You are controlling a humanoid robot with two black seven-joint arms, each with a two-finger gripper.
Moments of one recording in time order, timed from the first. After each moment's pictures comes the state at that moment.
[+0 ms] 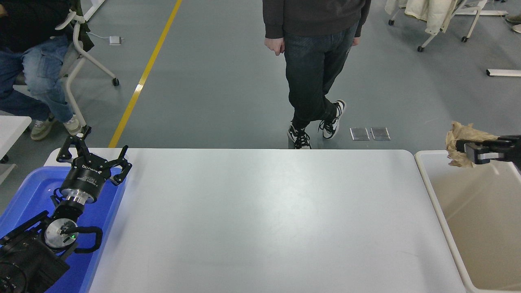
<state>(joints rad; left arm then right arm) -0.54 0.41 -0.75 -0.43 -0.19 -0.70 -0.47 1.11 -1.34 0.18 1.56 -1.51 0.32 0.12</state>
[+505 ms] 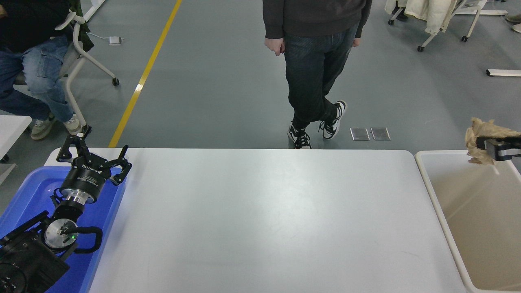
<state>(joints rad) -0.54 0.41 -0.75 -0.43 -0.19 -0.70 -0.47 1.11 -1.37 0.19 1.47 -1.52 0.33 0.13</state>
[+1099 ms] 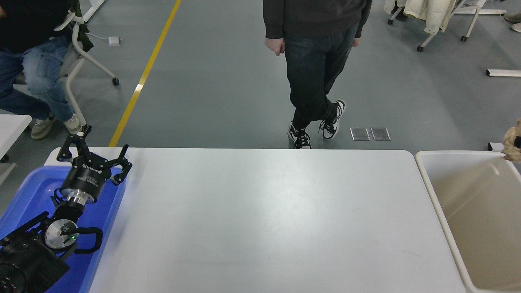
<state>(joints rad) -0.54 0.41 -0.75 -0.43 -0.20 -0.70 -0.47 0.87 -1.19 0.20 1.04 -1.30 0.11 0.20</state>
